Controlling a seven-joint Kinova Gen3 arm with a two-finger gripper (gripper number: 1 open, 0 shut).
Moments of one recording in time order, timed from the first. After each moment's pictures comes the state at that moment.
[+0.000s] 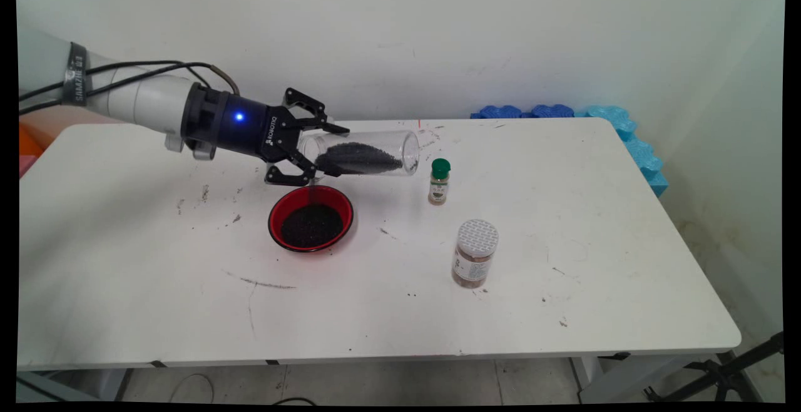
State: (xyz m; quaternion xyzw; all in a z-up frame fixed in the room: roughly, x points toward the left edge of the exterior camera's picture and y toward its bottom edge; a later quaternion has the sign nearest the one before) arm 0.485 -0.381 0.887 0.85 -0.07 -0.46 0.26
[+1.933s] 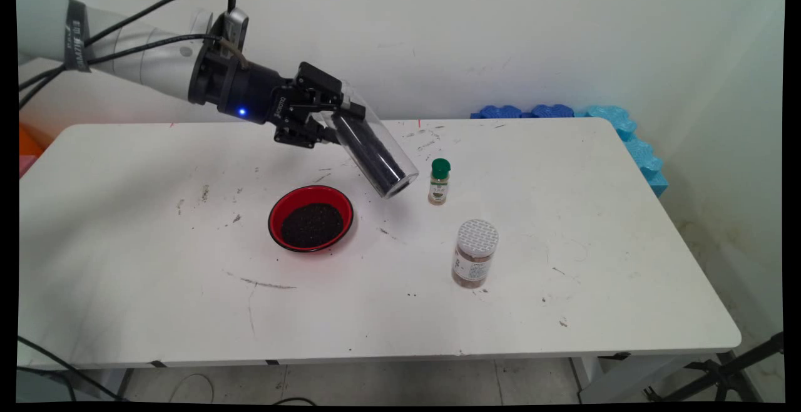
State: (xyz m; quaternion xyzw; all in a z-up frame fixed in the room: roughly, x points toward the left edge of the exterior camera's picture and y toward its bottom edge) arm 0.466 -0.406 0.933 0.68 -0.53 -0.24 0.45
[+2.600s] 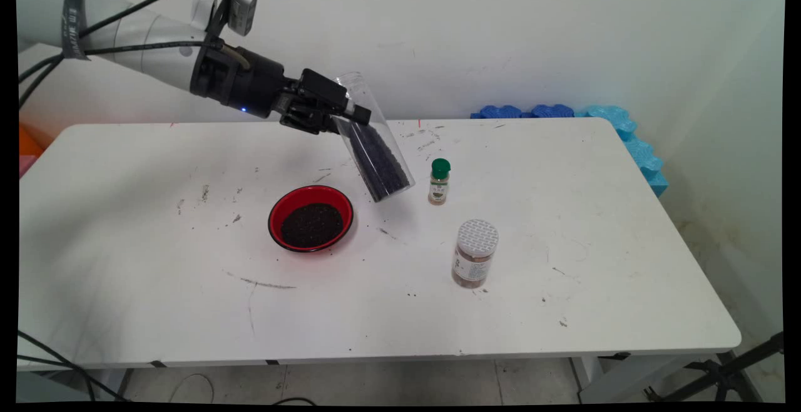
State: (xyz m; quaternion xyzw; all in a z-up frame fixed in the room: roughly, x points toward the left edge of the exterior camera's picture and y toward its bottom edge) arm 0.453 -0.407 0.949 0.57 -0.65 -0.16 0.47
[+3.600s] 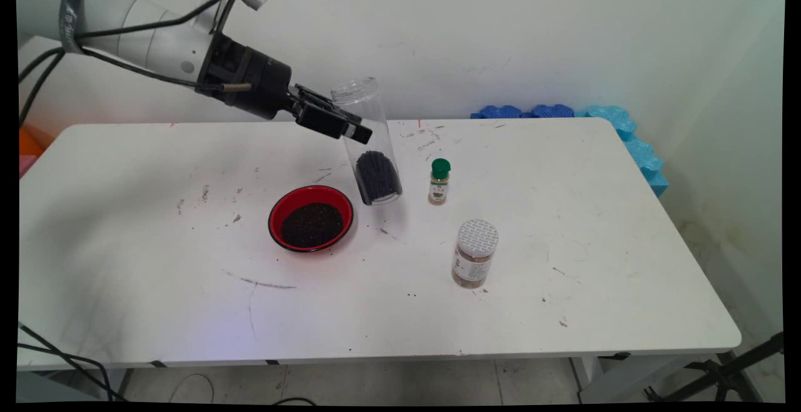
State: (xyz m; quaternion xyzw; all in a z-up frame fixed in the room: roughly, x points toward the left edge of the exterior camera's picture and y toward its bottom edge) arm 0.435 -0.403 0.960 0.37 -0.81 0.00 0.46
